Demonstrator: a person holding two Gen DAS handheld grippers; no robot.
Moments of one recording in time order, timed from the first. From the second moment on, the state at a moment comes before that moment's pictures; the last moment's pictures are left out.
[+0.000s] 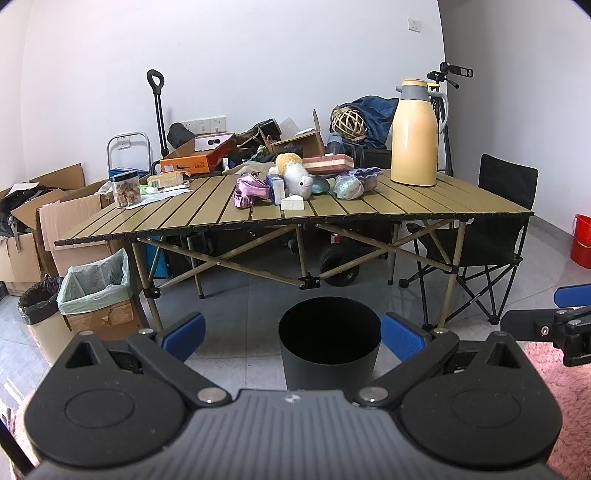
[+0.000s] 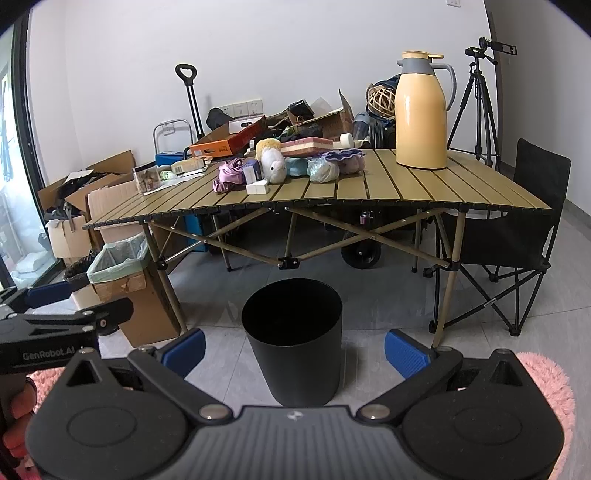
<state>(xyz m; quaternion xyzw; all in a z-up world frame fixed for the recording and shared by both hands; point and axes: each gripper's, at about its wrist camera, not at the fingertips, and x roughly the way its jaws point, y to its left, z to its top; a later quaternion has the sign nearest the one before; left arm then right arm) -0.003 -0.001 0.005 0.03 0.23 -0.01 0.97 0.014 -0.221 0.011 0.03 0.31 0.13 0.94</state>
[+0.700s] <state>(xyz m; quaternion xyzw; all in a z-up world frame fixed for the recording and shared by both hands) -0.004 -0.001 0.006 0.03 0.22 -0.01 0.97 0.014 -0.218 0.013 0.03 0.30 0.13 0.94</state>
